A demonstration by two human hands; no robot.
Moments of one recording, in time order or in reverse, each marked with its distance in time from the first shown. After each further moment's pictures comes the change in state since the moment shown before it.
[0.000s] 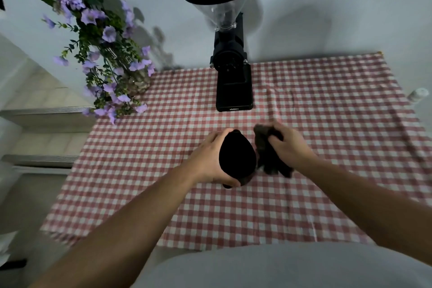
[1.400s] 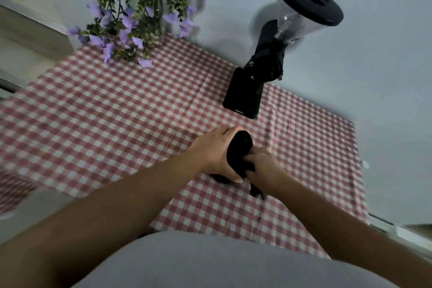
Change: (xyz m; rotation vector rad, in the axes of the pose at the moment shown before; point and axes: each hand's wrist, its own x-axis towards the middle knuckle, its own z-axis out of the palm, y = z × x) left_hand 0.006 -0.022 0.025 -0.119 0.212 0.178; right_hand -0.013 -0.042 0.042 -0.887 -0.298 -0.211
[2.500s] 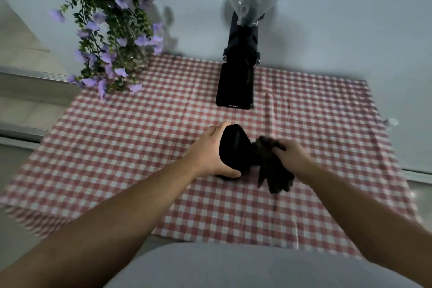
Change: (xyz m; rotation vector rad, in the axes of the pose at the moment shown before) left_hand -0.005 0.014 -0.006 0.016 -0.050 -0.128; right_hand -0.013 0.067 0.014 0.839 0.139 0.390
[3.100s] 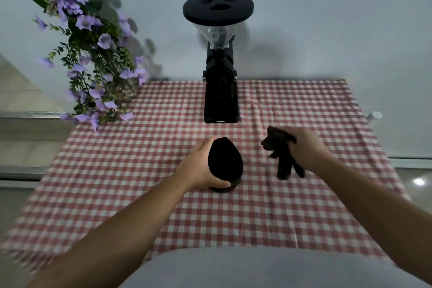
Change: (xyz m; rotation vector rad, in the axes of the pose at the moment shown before) left_hand 0.007 0.004 -0.009 0.023 -0.011 -0.023; right_hand -0.006 -0.006 -0.057 -0.295 0.257 -0.113
